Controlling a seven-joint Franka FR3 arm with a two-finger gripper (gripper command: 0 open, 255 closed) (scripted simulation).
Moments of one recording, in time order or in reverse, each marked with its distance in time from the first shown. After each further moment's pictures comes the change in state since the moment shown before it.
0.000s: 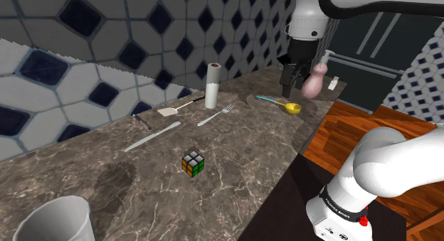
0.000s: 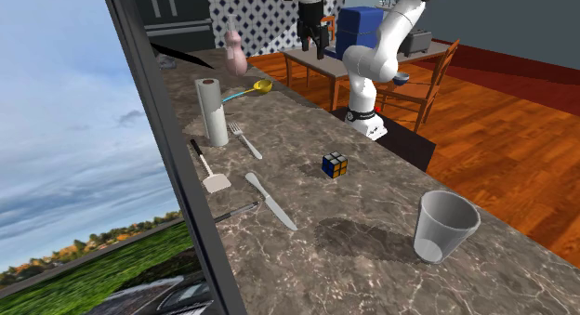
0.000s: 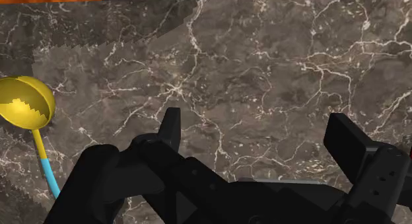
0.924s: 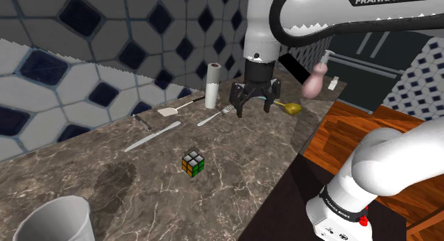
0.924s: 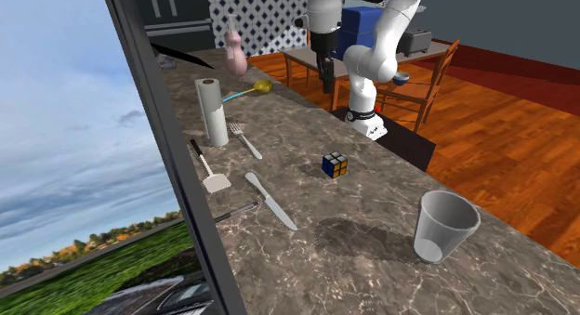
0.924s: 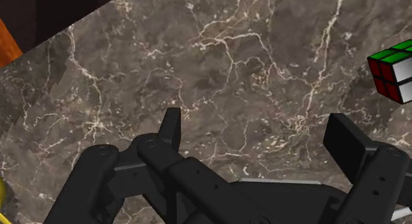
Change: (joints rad) arm -0.053 0.196 0.326 0.037 0.198 0.192 0.633
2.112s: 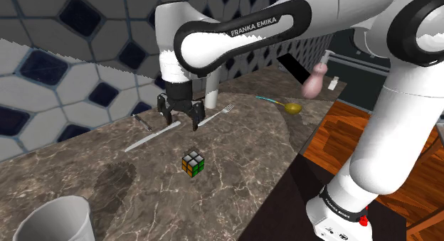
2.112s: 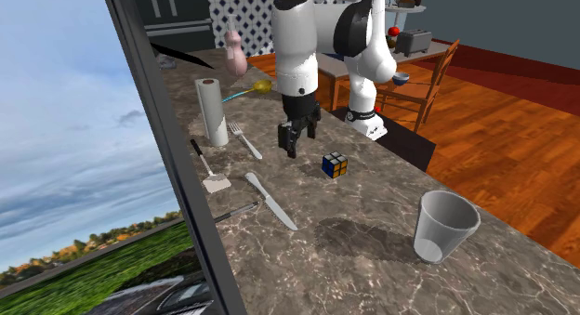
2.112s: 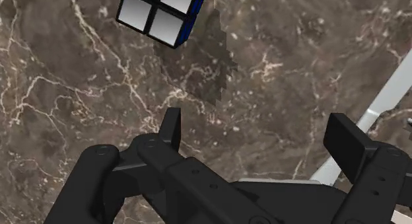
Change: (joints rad) arm -0.051 0.755 0.283 0.483 -0.296 0.229 1.034
